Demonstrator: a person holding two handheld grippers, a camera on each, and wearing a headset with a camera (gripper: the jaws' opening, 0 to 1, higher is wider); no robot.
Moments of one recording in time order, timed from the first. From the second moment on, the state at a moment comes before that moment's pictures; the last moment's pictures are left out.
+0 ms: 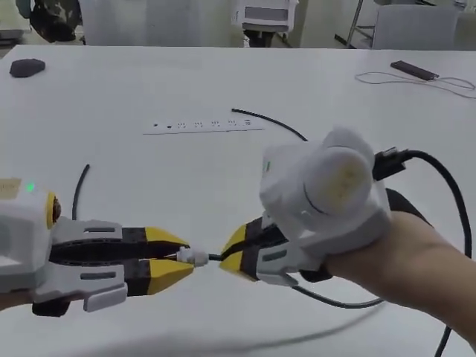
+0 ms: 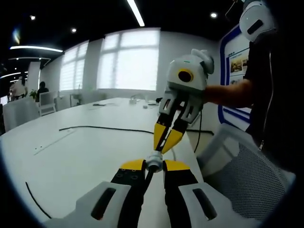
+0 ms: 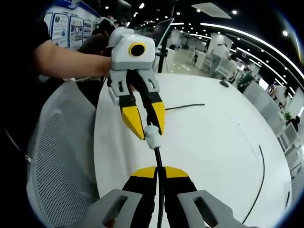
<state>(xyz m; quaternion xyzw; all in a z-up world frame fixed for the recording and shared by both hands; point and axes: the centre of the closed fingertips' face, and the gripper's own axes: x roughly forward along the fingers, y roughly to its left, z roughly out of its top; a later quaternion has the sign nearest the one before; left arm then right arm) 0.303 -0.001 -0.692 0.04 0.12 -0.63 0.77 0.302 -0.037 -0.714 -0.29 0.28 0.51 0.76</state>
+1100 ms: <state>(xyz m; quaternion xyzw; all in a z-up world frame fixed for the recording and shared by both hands) 0.316 0.055 -0.682 0.03 0.11 -0.58 0.81 0.308 -0.265 -0.777 -0.20 0.41 0.25 0.85</state>
